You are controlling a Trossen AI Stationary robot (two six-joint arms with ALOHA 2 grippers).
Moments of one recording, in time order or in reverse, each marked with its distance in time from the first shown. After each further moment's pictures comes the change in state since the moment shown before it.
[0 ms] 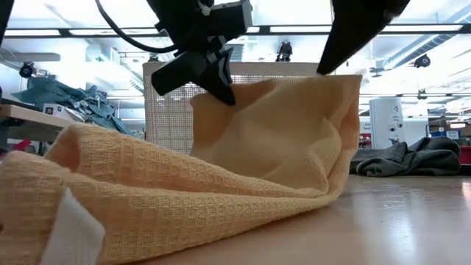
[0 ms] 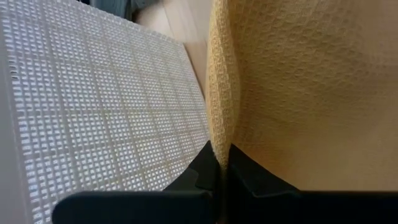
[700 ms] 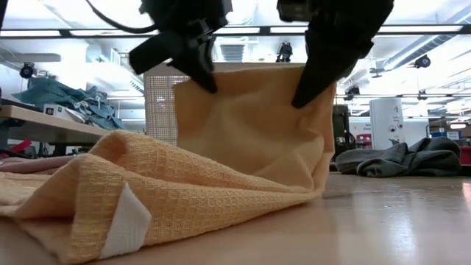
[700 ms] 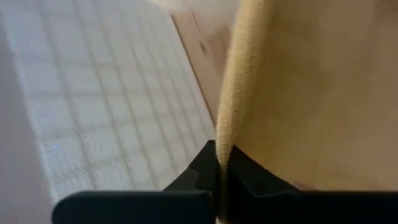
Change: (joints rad) left arm -0.014 -0.082 0.000 -0.194 0.032 -0.080; right arm -0.117 -0.071 -0.195 0.462 -0.250 -0.256
